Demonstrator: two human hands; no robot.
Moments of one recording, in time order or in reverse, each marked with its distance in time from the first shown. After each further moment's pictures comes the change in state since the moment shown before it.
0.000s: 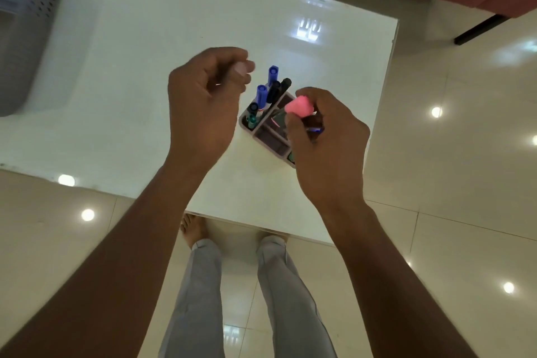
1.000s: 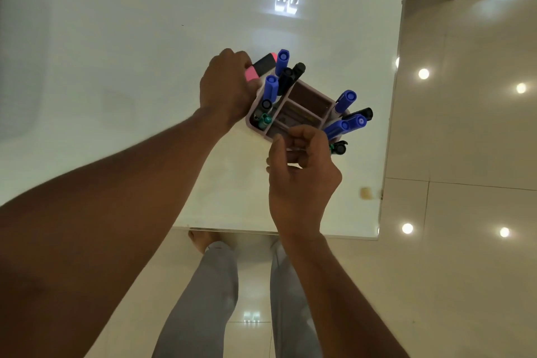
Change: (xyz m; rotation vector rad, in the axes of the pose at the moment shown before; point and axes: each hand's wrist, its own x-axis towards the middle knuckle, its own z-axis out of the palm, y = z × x) left_hand 0.099 -0.138 0.051 0.803 -0.343 0.102; right_hand -0.043 0.017 0.100 0.194 0.332 0.323
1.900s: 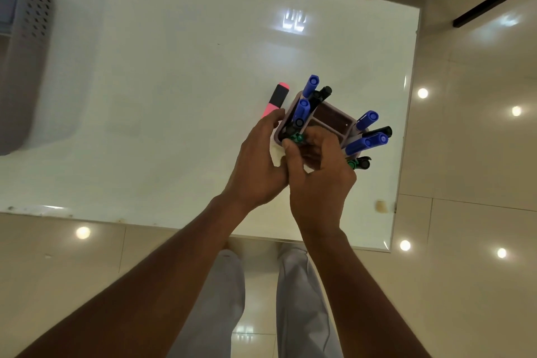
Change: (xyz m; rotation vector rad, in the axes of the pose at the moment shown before) left_hand -0.114 -0.002 -0.016 -0.703 -0.137 0.059; right_hand 0.001 -0.008 0.017 -0.141 -0.075 -0.186
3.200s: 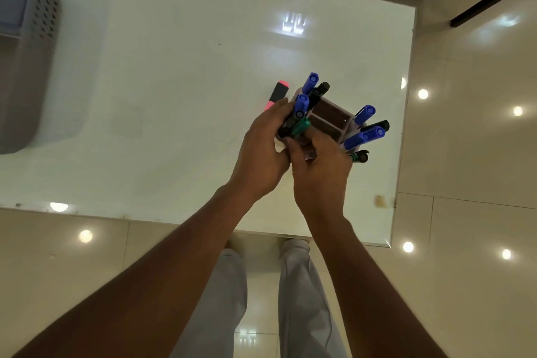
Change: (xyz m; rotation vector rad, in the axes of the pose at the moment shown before) left_hand 0.005 0.013 -0.001 0.001 0.040 0.049; right_hand 0.006 0.005 -0.006 -0.104 -0.150 0.066
